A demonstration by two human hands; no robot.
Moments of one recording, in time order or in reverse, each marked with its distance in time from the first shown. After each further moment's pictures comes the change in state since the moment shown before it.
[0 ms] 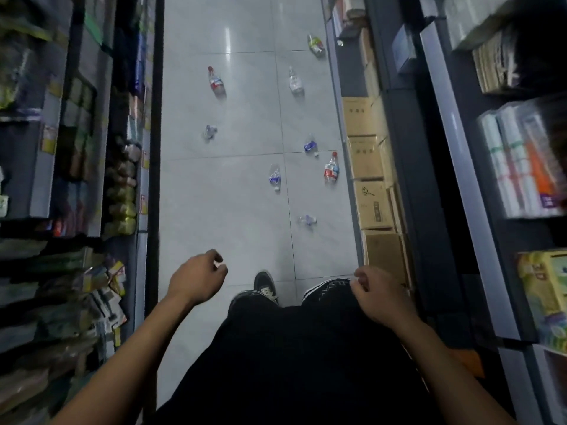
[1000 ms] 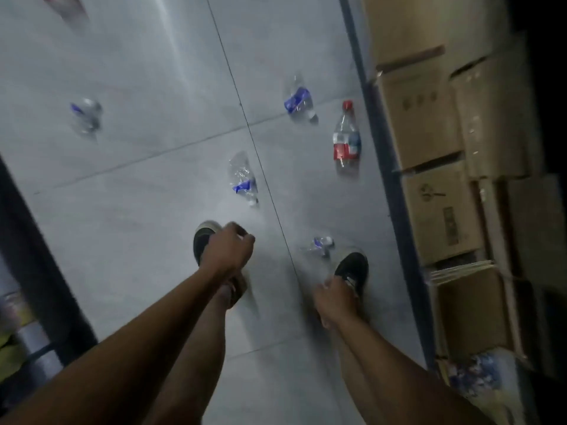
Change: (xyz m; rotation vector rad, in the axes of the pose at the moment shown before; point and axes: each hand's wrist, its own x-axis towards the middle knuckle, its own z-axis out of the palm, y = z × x) left_hand 0.661 0.135 0.206 -0.094 -0.347 -0.168; right_hand 0.607 0.023 0.240 0.424 -0.350 0.789
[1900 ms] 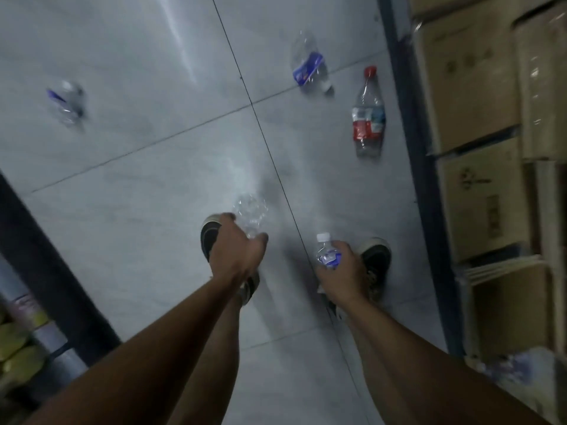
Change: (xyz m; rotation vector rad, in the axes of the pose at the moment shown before) left_hand 0.045 -0.006 0.028 -0.132 0.141 -0.131; right_hand 0.081 -0.023 0.033 0.206 0.148 -0.217
